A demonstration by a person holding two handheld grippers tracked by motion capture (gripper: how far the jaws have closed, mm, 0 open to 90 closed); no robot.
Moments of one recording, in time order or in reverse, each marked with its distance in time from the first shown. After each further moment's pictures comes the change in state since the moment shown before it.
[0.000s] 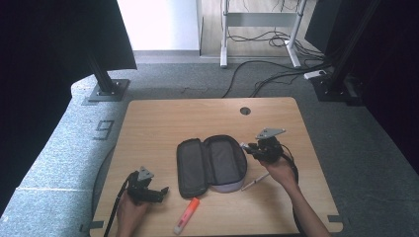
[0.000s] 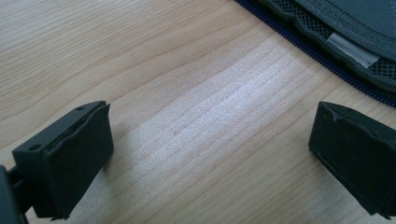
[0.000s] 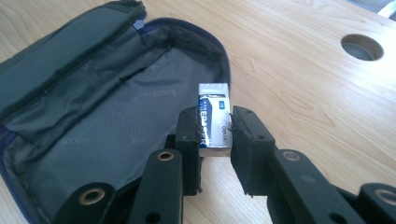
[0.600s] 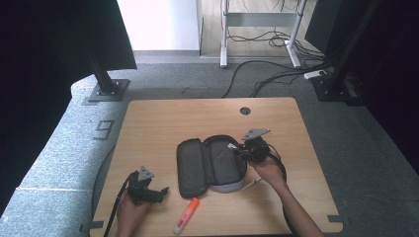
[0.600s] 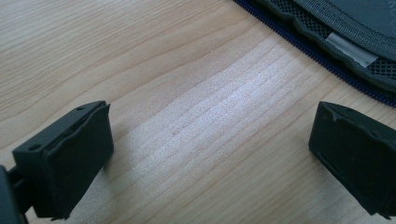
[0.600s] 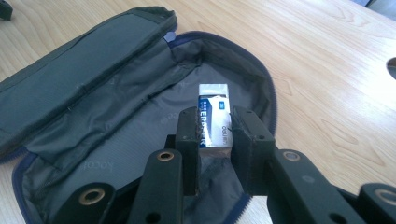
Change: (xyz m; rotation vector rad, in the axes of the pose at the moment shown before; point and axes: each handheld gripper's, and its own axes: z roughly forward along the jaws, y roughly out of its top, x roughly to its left) left arm 0.000 0.000 0.000 0.000 -0.004 0.004; right arm 0.025 0.018 0.025 0.008 0.039 -0.049
